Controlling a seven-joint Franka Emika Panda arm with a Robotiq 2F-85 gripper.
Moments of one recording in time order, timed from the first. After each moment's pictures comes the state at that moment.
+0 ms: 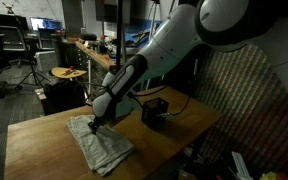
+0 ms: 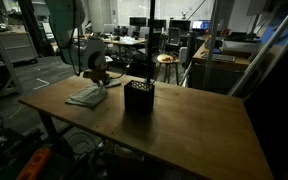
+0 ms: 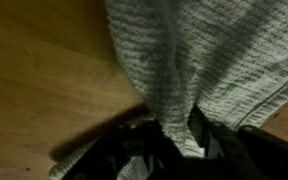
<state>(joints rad) 0.08 0.78 0.22 -1.87 0.00 2.92 -0.21</state>
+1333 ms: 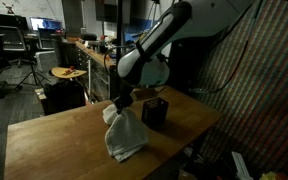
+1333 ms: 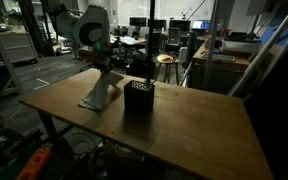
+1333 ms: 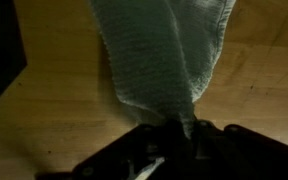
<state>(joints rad) -0.07 0.31 0.25 -2.23 0.22 2.77 -0.18</state>
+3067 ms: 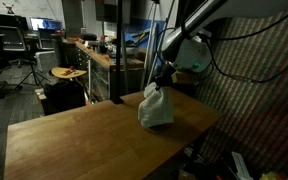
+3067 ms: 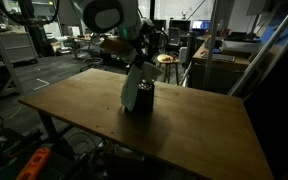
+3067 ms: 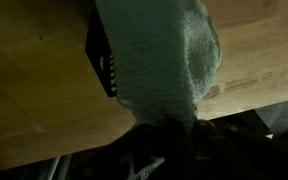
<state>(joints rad) -0.17 0.03 0.01 -2.43 0.47 2.88 -0.40</state>
